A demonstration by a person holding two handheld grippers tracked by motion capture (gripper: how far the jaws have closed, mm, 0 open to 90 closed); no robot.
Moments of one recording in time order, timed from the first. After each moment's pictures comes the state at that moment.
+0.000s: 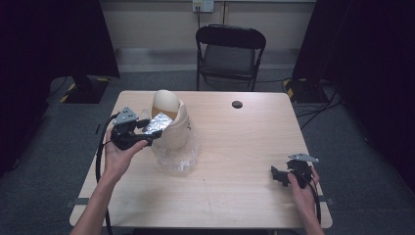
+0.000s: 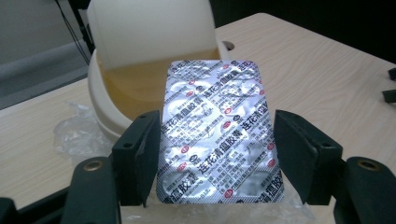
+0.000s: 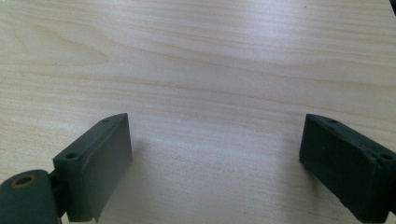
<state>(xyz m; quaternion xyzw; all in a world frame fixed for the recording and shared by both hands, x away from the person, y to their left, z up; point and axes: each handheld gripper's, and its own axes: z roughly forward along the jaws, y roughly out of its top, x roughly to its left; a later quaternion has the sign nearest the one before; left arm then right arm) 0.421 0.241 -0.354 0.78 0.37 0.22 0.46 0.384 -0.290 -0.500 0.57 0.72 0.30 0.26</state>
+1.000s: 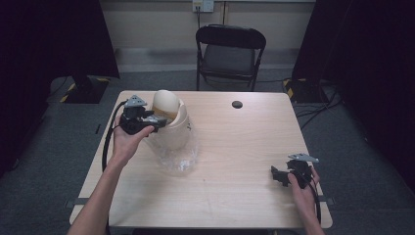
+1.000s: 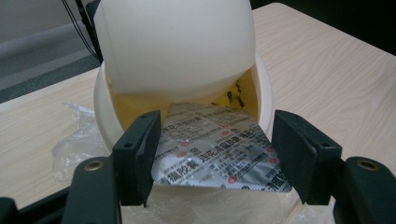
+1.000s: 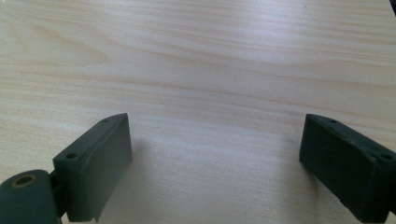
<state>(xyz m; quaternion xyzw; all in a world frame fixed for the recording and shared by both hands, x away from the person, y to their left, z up) 0.466 0.229 -0.351 0.79 0.39 0.20 0.43 0.384 -0.290 -0.500 0.57 0.72 0.30 0.26</state>
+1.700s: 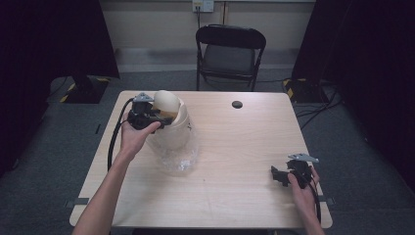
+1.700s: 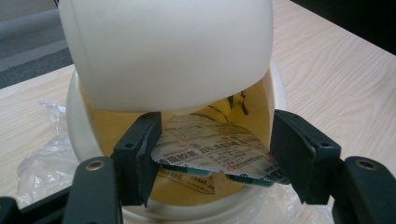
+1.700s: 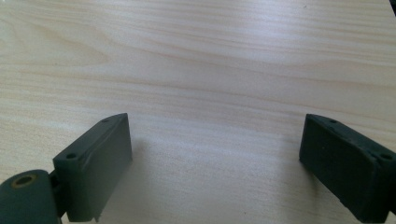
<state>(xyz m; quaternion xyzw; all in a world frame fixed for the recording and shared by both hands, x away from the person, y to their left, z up) 0.489 0.217 -0.362 0.79 0.40 0.17 0.43 0.384 -0.290 -0.500 0.57 0.72 0.30 0.26</state>
